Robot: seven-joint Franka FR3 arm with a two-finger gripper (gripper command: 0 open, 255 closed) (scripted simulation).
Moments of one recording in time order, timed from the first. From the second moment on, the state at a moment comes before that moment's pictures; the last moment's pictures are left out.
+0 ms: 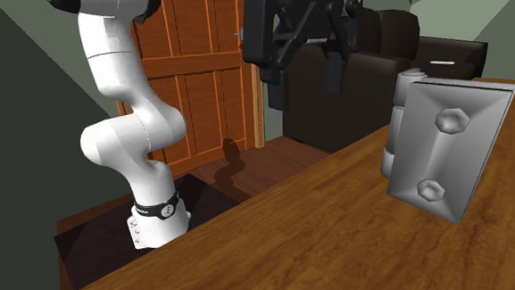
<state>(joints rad) -0.04 -0.22 0.06 -1.77 0.02 1.57 0.17</state>
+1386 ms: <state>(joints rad) -0.05 0.16 0.06 -1.29 0.06 1.52 0.24</state>
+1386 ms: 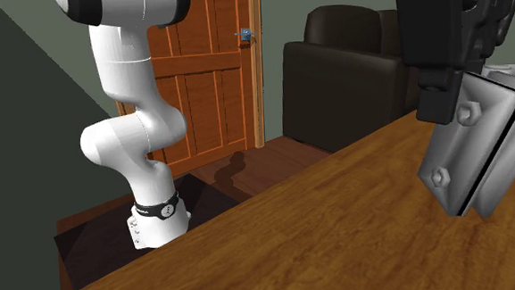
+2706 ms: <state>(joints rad) -0.04 0.30 0.04 -0.95 0.01 1.29 0.24</state>
